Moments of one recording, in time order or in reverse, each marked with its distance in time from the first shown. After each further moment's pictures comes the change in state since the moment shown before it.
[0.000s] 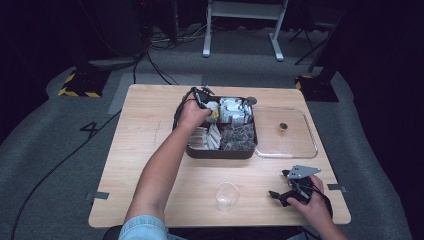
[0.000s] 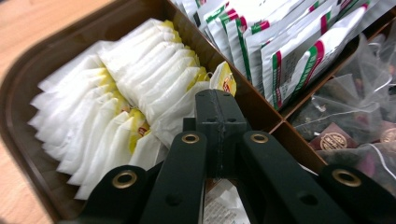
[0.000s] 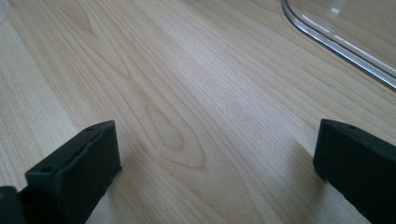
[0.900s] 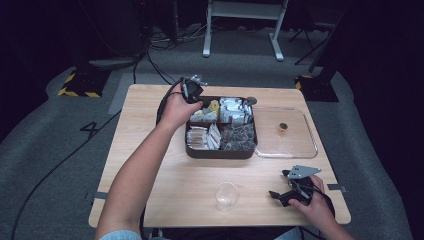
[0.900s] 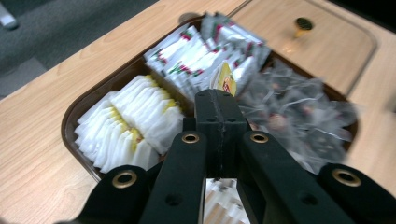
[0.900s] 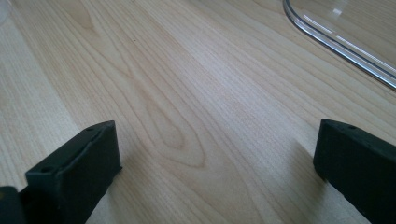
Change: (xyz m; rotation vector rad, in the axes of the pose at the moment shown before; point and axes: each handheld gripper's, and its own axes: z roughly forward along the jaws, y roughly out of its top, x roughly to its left) left arm -0.018 -0.003 -0.100 -0.159 -0.103 0.135; right arm -0.001 -0.001 -0.001 0.001 0.009 -0.010
